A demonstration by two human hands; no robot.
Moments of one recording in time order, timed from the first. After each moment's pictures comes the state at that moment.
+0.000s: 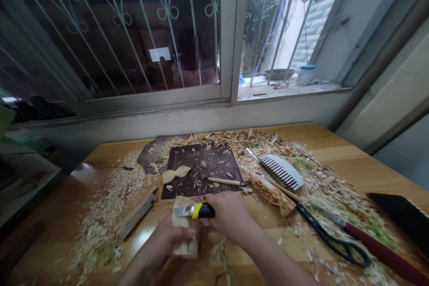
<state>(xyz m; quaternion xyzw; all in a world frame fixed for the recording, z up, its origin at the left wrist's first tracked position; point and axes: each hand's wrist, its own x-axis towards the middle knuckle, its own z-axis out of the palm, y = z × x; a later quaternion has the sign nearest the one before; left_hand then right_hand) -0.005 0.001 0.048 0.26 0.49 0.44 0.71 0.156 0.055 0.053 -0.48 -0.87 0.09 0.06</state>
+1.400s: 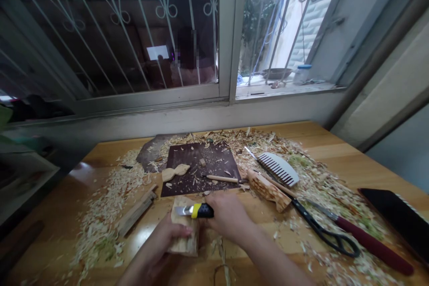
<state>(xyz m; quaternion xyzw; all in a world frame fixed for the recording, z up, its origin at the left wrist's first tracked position) -0.009 -0.003 0.043 0.23 0.53 0.41 0.71 0.154 0.048 0.044 -0.49 -0.86 0.11 0.06</state>
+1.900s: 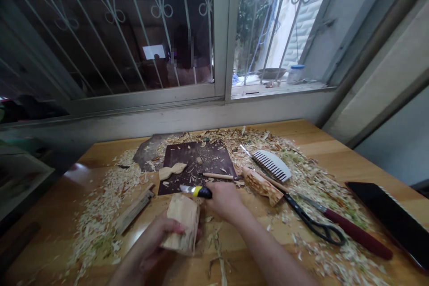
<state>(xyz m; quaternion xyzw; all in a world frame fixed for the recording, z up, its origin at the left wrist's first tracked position) -0.011 -0.011 0.053 0.21 0.48 0.41 0.75 0.165 0.076 0.032 -0.56 -0.82 0.08 0.06</state>
